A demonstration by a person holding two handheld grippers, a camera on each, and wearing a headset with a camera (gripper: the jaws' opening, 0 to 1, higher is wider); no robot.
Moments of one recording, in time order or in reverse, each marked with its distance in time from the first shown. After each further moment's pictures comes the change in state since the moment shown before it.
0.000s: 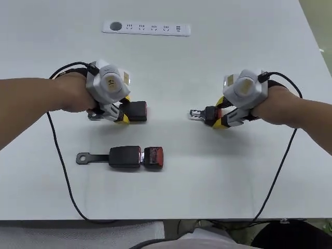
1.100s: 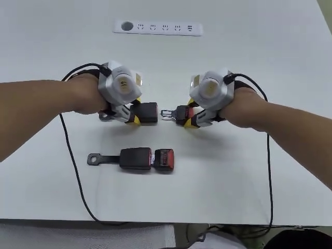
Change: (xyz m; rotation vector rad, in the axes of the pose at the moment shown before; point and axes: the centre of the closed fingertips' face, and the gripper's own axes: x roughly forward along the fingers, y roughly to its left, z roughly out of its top) left arm 0.001 -0.001 -0.001 -0.002 0.011 -0.003; right arm 0.048 0.014 0.111 -0.075 -0.091 0.005
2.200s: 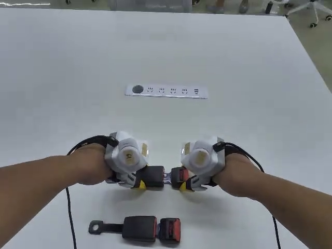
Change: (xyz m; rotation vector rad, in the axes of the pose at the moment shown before) left arm 0.001 0.000 -0.002 0.018 -0.025 -0.003; right arm 0.017 -0.005 0.019 -0.049 -0.007 0.019
